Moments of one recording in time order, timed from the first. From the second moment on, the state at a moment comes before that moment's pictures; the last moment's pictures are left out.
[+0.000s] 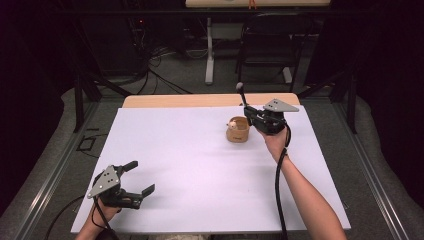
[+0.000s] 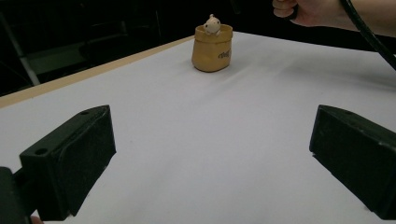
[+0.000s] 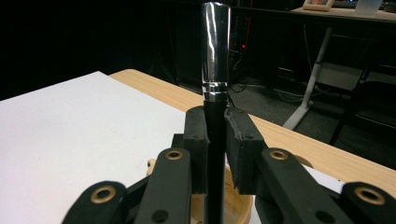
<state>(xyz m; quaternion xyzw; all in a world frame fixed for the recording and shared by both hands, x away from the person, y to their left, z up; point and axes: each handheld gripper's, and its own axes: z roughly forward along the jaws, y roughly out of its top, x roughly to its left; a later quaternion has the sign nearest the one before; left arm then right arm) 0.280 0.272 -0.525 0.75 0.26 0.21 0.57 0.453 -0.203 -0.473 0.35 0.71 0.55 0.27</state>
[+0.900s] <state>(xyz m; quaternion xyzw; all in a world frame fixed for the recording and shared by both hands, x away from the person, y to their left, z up) 0.280 0.272 -0.525 0.75 0.26 0.21 0.56 0.473 -0.188 -0.481 0.35 0.71 0.56 0.26</state>
